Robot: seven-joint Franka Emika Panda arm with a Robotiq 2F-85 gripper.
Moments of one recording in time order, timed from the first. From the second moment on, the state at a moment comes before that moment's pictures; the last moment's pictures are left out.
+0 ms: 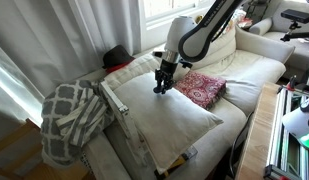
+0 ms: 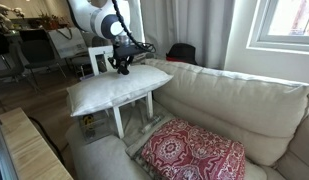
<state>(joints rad) -0.53 0.64 0.67 -2.20 -0.20 2.86 -1.12</state>
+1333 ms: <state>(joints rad) -0.48 0.49 0.62 -2.13 0.19 2.74 -0.98</state>
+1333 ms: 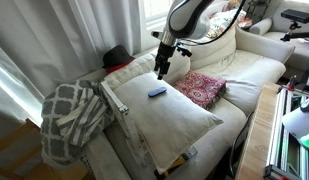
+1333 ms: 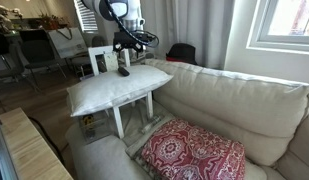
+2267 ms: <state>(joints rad) -0.26 -0.01 0.20 -2.23 0.68 2.39 -1.00</state>
